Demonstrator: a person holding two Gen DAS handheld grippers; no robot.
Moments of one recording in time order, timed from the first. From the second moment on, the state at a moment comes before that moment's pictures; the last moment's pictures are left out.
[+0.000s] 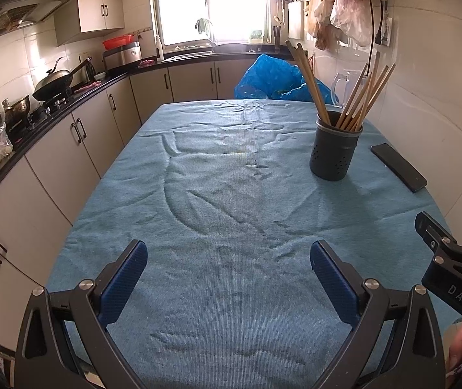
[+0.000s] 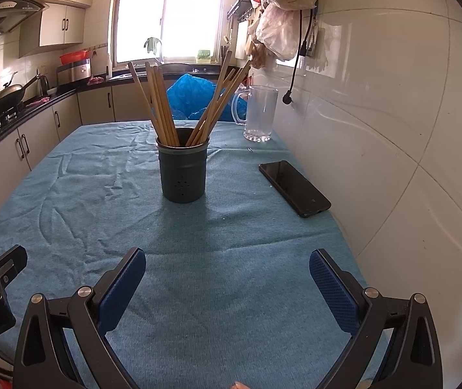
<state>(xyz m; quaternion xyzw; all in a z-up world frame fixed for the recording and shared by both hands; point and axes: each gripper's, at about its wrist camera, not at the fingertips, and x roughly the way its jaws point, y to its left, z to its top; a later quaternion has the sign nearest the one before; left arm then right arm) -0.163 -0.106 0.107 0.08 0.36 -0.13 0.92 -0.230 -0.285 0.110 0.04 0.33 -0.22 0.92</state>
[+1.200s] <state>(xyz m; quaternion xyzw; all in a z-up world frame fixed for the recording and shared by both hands) -0.206 -0.091 0.140 0.06 0.30 -0.12 0.94 -0.262 -0.269 0.138 0.03 0.29 -0.21 0.93</state>
